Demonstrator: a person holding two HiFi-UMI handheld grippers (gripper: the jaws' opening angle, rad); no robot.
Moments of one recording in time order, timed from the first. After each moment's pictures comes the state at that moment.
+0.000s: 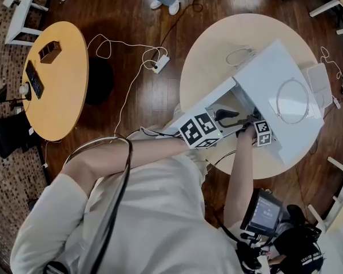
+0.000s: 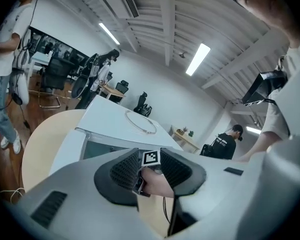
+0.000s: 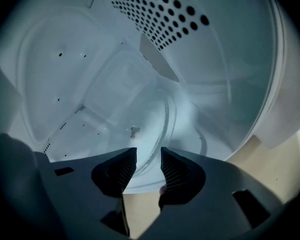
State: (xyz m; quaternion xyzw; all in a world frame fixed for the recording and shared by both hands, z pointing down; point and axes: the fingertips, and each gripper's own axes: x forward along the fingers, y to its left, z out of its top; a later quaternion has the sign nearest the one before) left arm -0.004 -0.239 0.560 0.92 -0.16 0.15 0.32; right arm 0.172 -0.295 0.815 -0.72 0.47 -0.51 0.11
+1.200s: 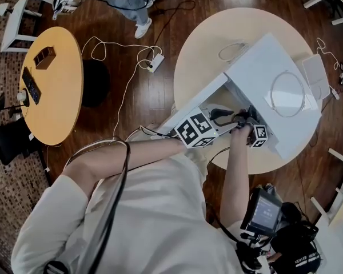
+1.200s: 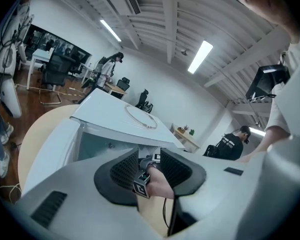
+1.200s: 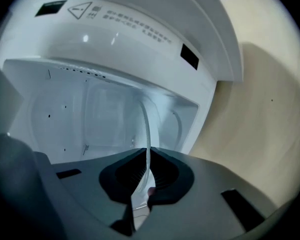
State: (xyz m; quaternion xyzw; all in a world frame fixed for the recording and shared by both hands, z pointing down) left arm 0.010 -0.233 0.577 0.92 -0.16 0.16 0.33; right arm 0.172 -0.269 0.816 -0.65 0.33 -0.59 0.35
